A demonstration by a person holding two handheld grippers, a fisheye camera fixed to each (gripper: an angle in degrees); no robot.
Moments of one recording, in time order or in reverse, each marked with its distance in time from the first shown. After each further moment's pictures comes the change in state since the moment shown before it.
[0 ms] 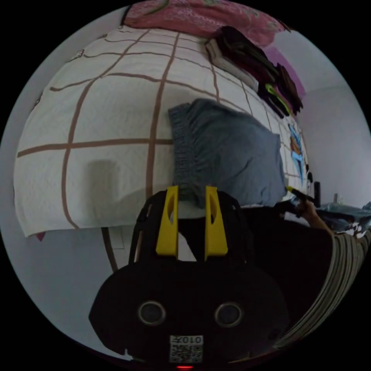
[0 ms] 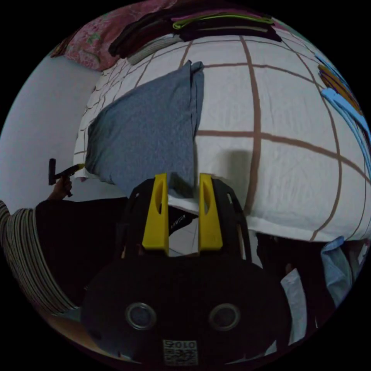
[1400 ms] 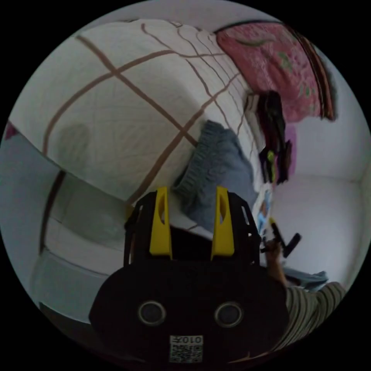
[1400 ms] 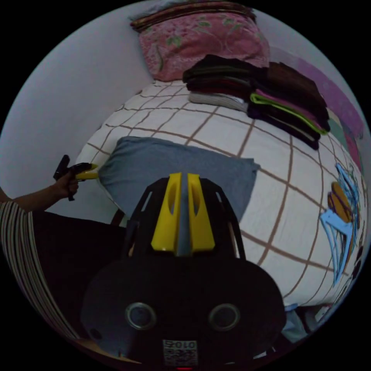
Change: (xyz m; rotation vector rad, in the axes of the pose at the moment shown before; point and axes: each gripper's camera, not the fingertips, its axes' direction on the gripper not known) left arm -0.106 0.059 0.056 0.220 0.401 -0.518; right arm -0.233 0.027 0.198 0.305 0.129 -0.407
